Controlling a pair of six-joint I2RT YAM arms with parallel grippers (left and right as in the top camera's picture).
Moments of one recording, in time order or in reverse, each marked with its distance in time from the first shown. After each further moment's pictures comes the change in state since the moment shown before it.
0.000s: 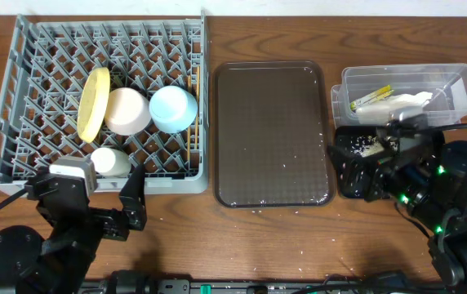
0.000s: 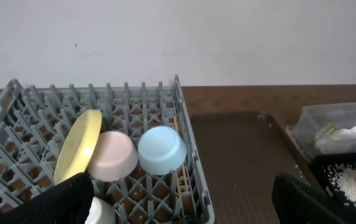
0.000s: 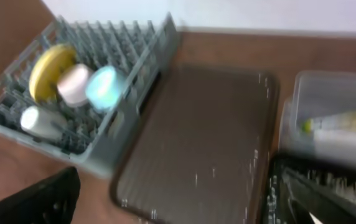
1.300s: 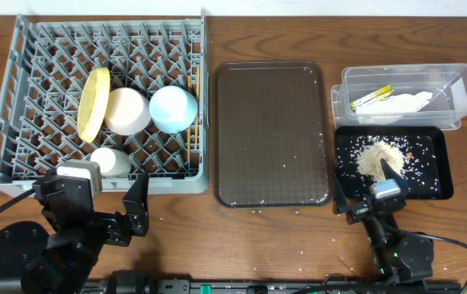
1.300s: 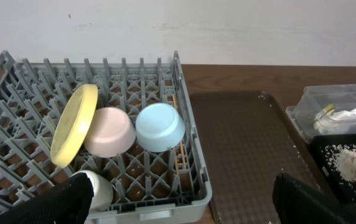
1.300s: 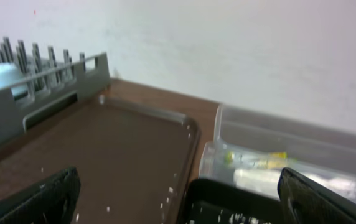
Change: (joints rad) left arm 0.000 0.003 0.000 -0.079 0.000 -0.003; right arm -0.058 -0.797 -1.110 0.838 0.183 -0.262
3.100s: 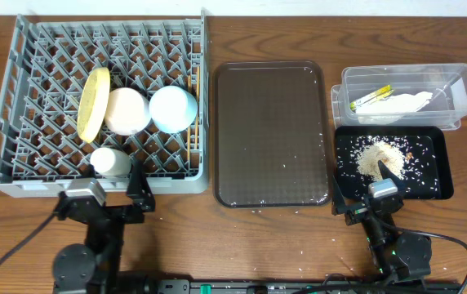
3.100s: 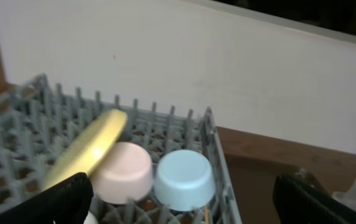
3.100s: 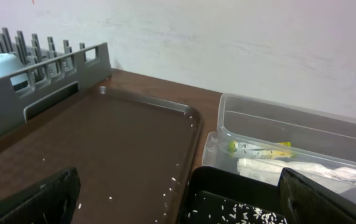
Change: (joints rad) left arm 0.053 -0.472 -0.806 0.704 -0.118 -0.207; right arm 0.000 0.000 -0.011 -0.024 -0.004 0.003
